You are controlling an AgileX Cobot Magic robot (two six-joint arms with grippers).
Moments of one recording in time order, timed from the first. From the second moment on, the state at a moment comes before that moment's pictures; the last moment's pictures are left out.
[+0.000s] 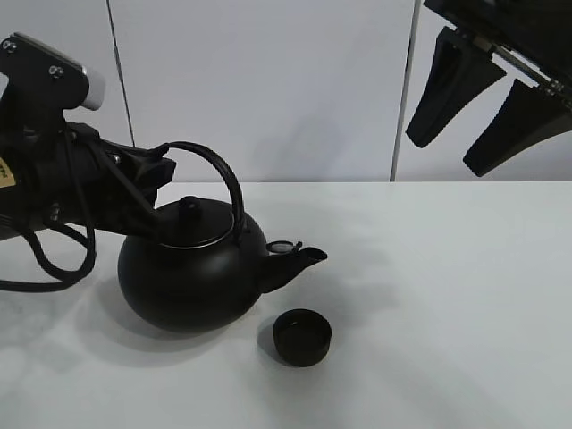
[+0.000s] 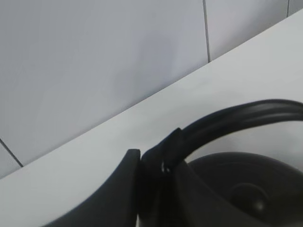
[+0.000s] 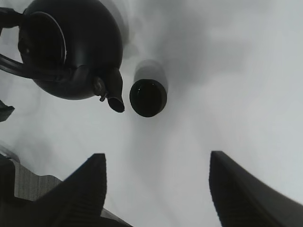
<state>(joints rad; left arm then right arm) -0.53 1.76 -0.49 -0.01 -0.96 0.30 0.14 1.59 -1.25 0.51 1.13 -0.25</state>
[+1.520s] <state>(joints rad) -0.53 1.73 -0.25 -0.04 -1.11 0.16 0.14 1.59 -1.25 0.51 1.10 -0.25</state>
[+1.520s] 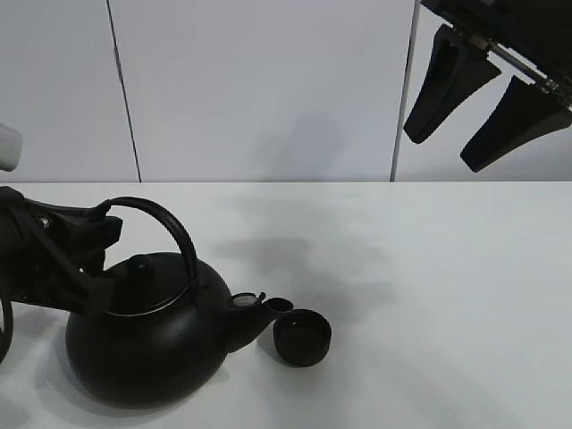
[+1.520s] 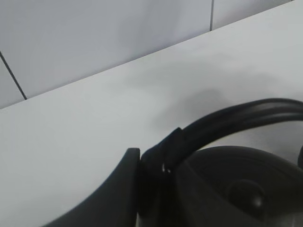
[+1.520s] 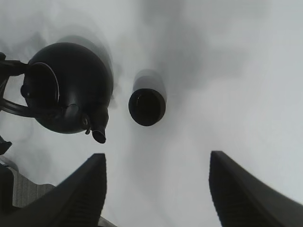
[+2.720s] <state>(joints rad) -0.53 1.73 -0.22 -0.01 -1.14 0.19 0.14 1.59 -1.25 0.51 1.10 -0.25</state>
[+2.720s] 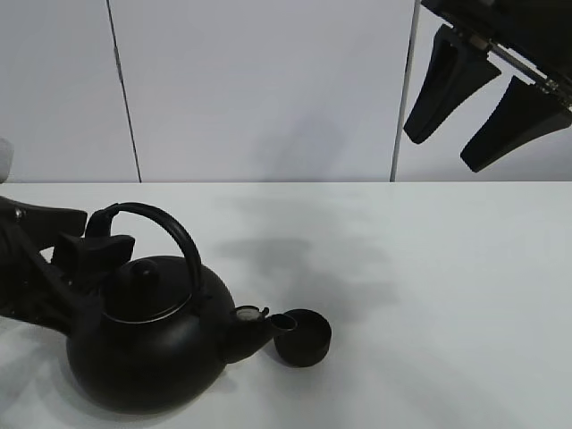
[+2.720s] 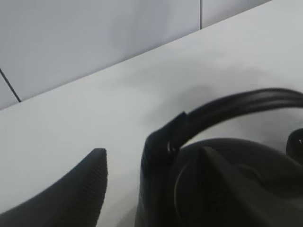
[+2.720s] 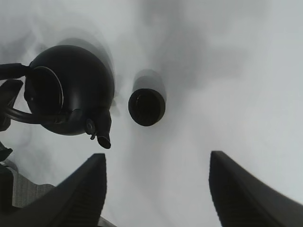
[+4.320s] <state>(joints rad) -0.53 1.30 -0.63 0.08 -0.41 -0.30 0.14 1.59 -1.25 0.51 1.08 -0.25</state>
